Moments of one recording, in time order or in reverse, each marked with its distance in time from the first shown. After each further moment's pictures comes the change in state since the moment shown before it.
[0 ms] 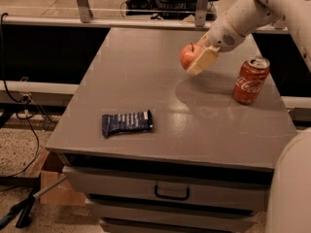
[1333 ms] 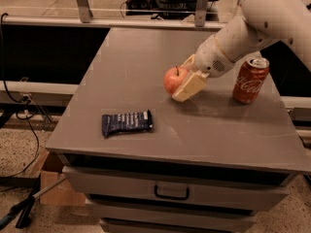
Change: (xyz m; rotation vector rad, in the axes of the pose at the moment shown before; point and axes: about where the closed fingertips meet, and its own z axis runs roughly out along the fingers) arm -0.022 0.100 0.025 -0.107 -0.072 -0.061
